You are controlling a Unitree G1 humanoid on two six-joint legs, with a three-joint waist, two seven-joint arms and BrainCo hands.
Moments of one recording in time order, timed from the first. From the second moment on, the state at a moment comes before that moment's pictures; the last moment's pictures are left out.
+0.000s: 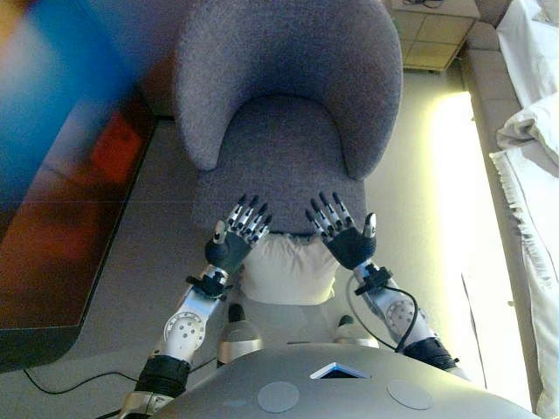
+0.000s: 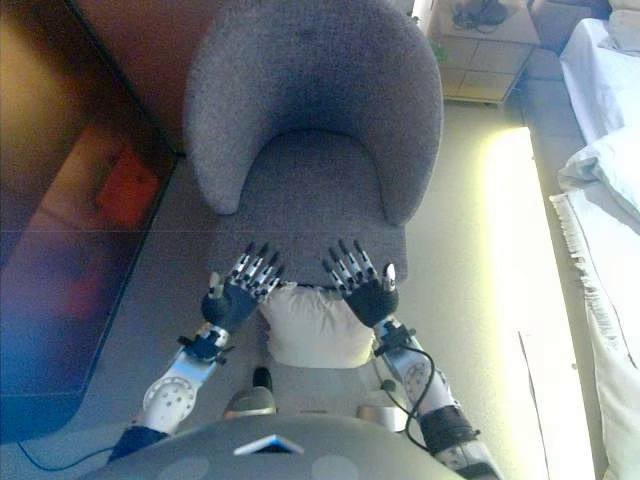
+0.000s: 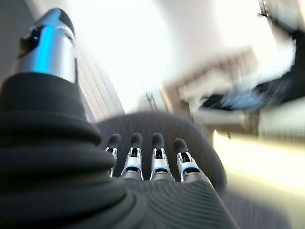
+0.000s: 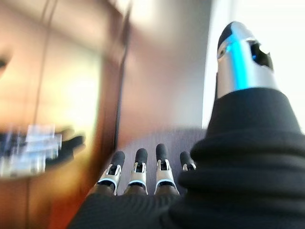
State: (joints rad) left arm 0.27 0.20 -0.17 0.15 -1.34 0.19 -0.67; right arm 0.15 -0.13 0.22 0.28 1.56 0.29 0.61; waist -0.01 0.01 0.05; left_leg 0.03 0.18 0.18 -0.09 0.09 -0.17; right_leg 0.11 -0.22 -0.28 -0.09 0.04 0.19
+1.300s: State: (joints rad) left arm 0.26 0.33 -0.15 0.15 -0.61 -0.12 -0.03; right arm 0.18 -0.32 0.27 0.29 0.51 -0.13 -0.02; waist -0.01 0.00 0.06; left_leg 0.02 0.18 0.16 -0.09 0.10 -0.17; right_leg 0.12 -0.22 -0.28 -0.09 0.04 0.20
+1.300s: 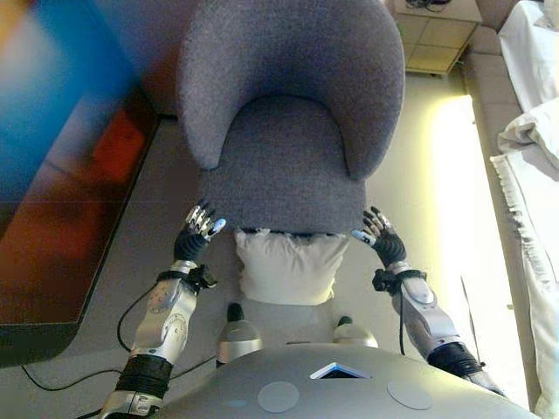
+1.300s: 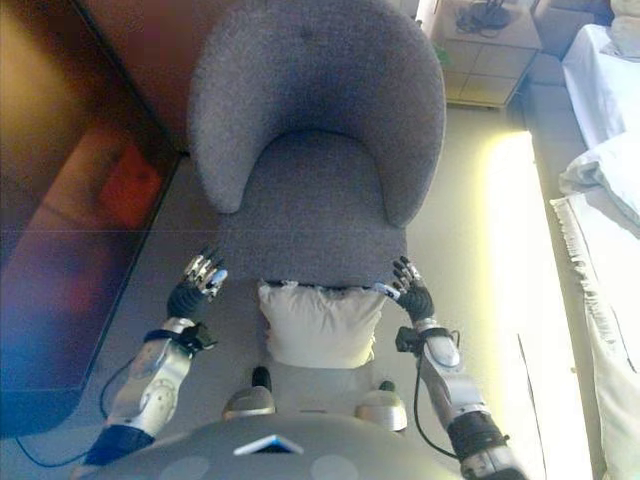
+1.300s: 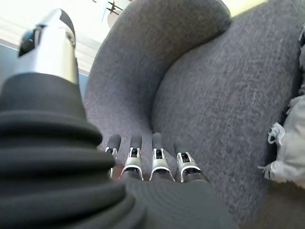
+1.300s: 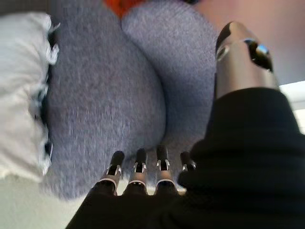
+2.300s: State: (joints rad) left arm 0.19 0.39 -0.17 0.19 -0.69 -0.15 -0.04; right arm 0.18 -0.26 0.24 0.30 0.61 -0.13 0.02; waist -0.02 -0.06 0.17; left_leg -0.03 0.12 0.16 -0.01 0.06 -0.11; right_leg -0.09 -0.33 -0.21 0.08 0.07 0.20
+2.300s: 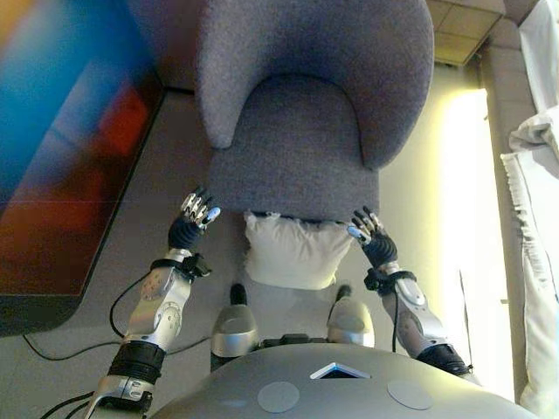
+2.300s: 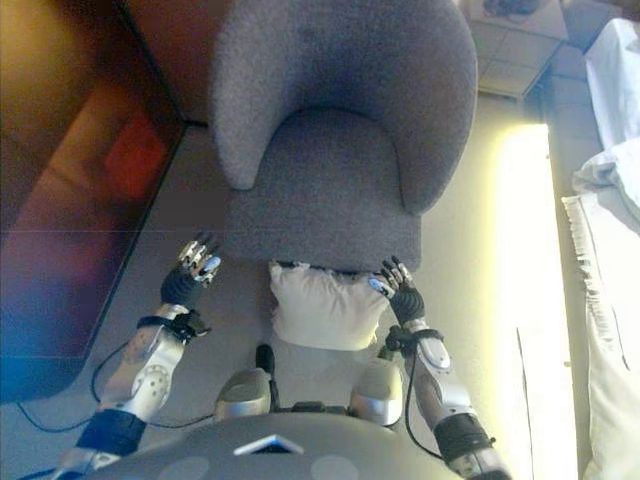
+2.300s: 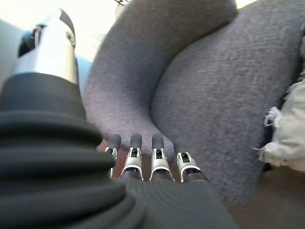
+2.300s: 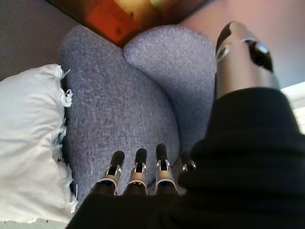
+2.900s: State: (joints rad) left arm 0.30 0.33 -0.16 0.14 -0.72 -0.14 -0.03; right arm 0.21 -0.32 0.25 0.28 0.62 -0.09 0.08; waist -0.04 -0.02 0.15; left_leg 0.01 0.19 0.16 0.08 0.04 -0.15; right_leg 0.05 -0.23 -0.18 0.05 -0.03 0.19
